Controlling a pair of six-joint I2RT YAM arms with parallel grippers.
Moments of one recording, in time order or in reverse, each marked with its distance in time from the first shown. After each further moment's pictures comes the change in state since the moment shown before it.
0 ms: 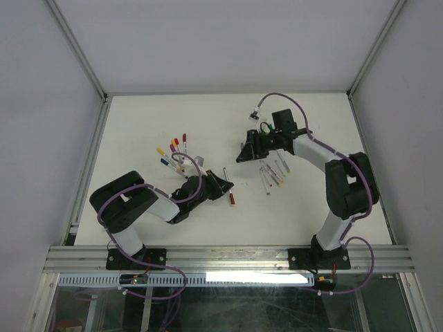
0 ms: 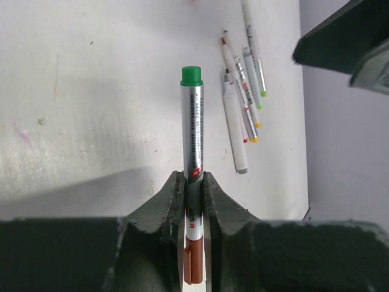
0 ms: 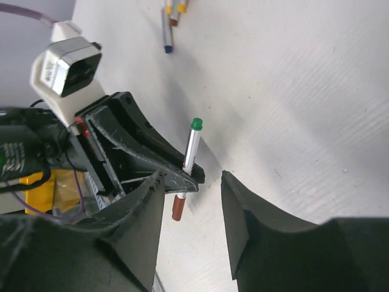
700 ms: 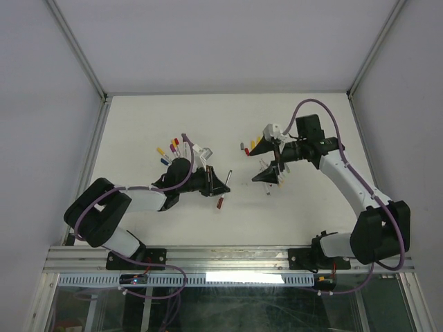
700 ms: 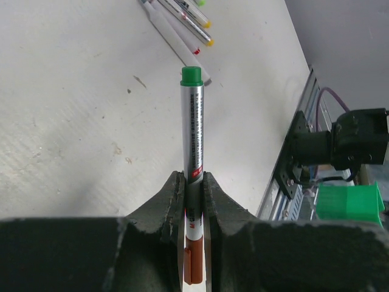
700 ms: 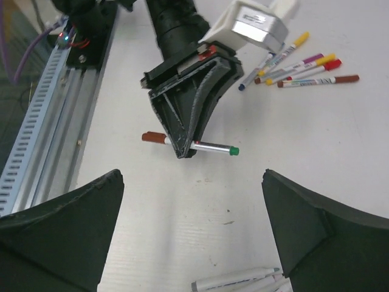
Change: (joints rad) left arm 0.226 -0.213 0.052 -0.278 0.671 0.453; right arm -0.081 -0.457 -0.125 -0.218 -0.348 -0.917
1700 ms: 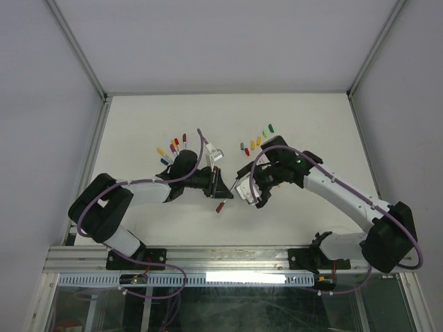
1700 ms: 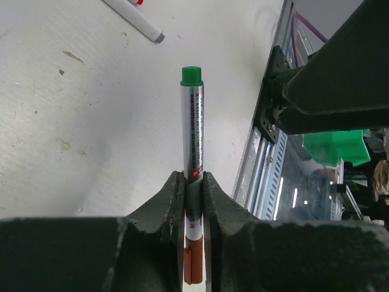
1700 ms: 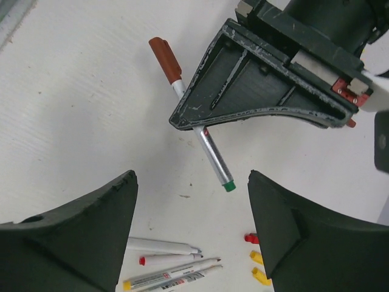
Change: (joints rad) left arm -0.001 0.015 0.132 -0.234 0.262 0.175; right arm 0.367 -0.057 -0.031 -0.289 0.476 -0.790
